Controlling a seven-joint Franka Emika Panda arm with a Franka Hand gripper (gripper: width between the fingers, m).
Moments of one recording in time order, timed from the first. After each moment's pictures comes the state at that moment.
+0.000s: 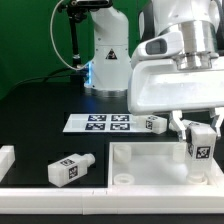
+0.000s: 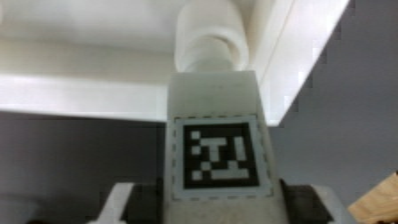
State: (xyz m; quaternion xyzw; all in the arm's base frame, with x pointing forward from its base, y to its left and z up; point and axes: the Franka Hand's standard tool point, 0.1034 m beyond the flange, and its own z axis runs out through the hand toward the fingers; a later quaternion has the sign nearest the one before) arm 0.632 0.113 0.087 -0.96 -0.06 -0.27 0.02
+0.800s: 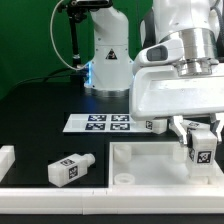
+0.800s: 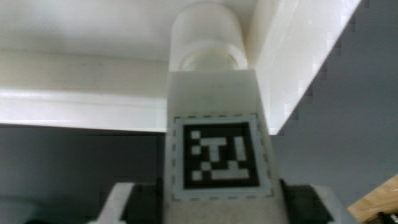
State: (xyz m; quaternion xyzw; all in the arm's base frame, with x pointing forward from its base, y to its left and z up) arm 0.633 0.114 0.084 -0.96 -0.05 -0.29 0.02
